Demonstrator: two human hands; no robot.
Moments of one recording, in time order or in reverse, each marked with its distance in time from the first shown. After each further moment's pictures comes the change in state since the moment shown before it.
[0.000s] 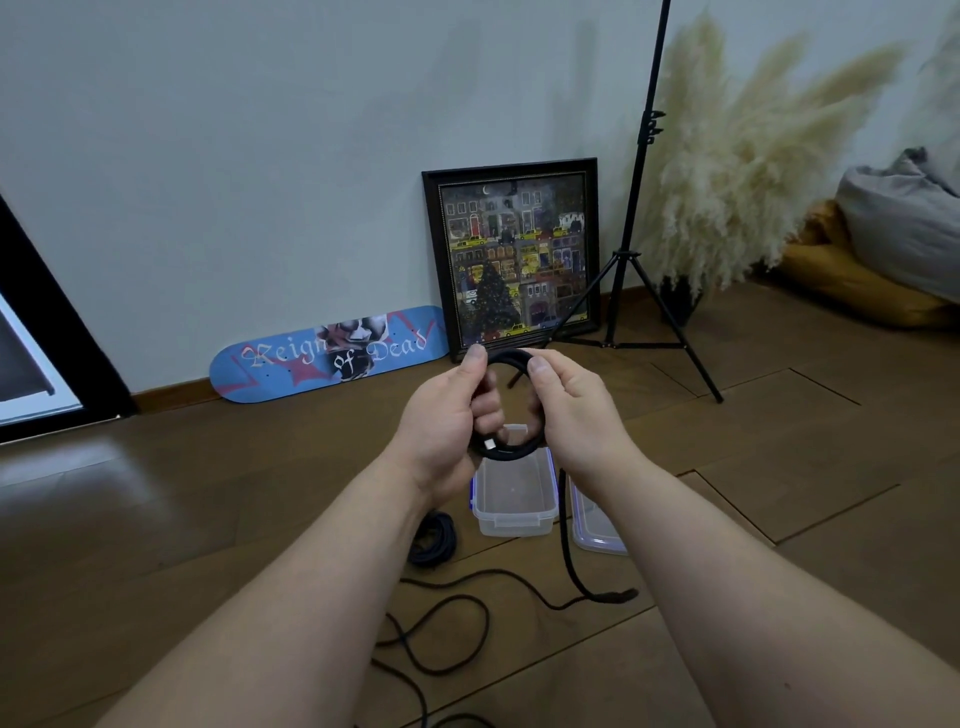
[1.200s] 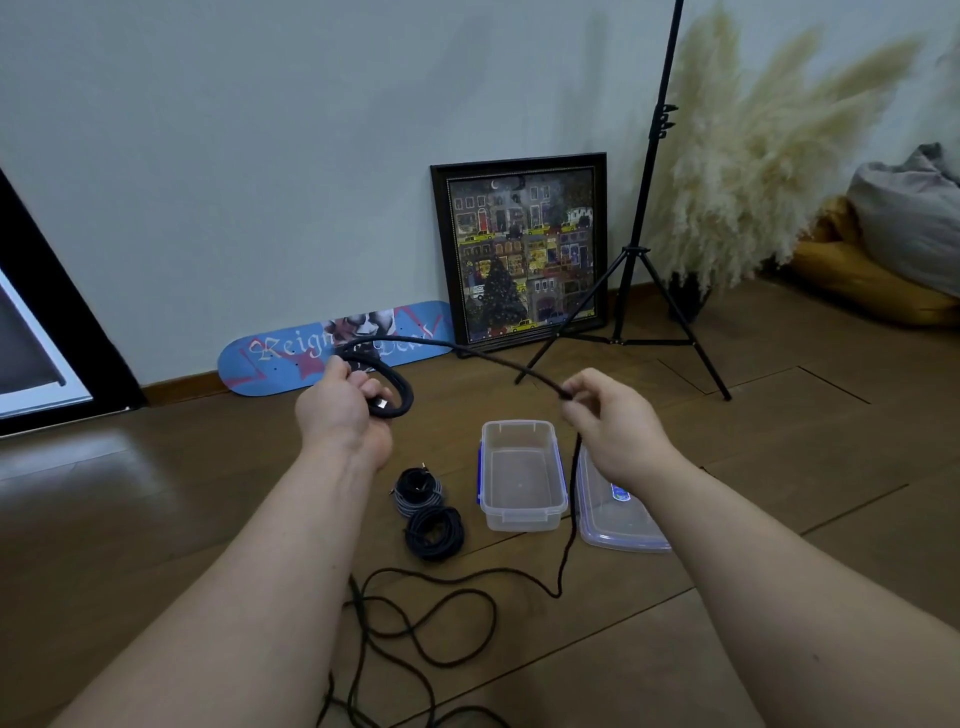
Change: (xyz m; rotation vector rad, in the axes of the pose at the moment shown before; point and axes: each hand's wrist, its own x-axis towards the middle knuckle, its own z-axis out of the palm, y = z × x) left_hand 0.015 0.027 -0.070 -0.479 0.690 0.195; right_hand 0.004 0.025 -0.029 -0.547 -0.012 0.049
